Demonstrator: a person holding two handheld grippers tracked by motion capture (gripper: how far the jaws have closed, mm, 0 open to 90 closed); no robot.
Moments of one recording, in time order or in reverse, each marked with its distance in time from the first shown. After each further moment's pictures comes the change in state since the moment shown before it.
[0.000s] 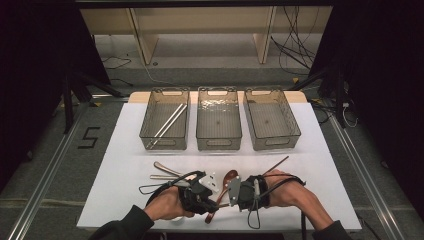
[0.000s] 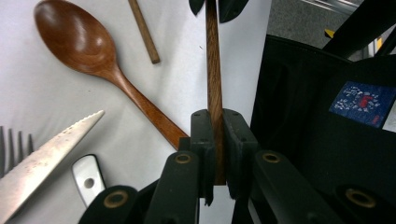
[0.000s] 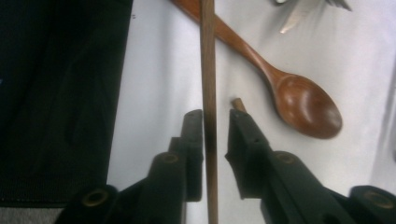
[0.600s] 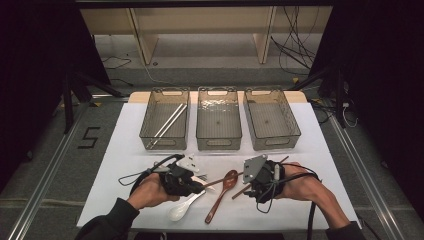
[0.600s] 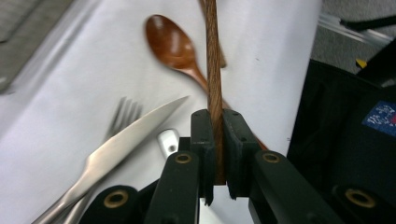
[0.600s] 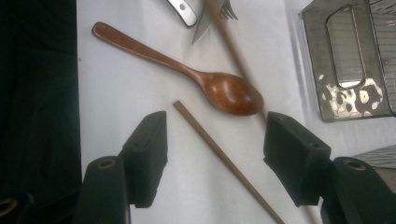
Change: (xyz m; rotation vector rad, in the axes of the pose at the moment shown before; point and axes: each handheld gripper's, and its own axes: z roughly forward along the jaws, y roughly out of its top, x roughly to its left) left arm 0.033 -0.017 -0.050 -0.091 0.138 -0.097; right arm -0.012 -0.028 -0.036 -0.164 -0.149 0.234
